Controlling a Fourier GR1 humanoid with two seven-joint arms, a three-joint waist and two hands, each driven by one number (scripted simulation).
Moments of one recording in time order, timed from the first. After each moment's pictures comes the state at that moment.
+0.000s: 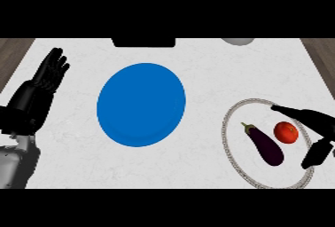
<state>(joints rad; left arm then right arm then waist) -0.26 0.39 -0.01 -1.61 0.16 0.03 0.09 -0.34 -0.70 0.24 -0.96 0.57 0.44 -0.35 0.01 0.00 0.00</state>
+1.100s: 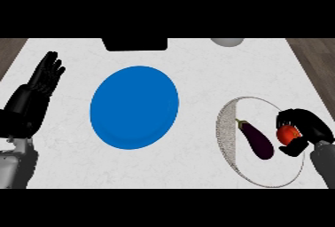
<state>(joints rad) -0.23 0.35 0.05 -1.61 0.11 0.00 0.10 -0.35 -0.52 0.09 -0.79 0.75 0.01 -0.20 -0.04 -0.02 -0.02</state>
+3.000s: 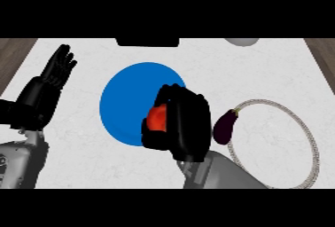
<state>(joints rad) -0.29 0.31 0.03 -1.60 0.08 -0.03 0.11 -0.61 -0.01 0.66 -1.63 1.03 -0.18 1.05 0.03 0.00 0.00</state>
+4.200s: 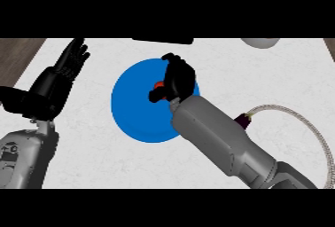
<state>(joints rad) -0.38 0.28 0.01 -1.56 0.07 -0.06 0.12 -1.03 0.00 0.68 -0.77 0.46 -0.65 0.89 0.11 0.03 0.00</state>
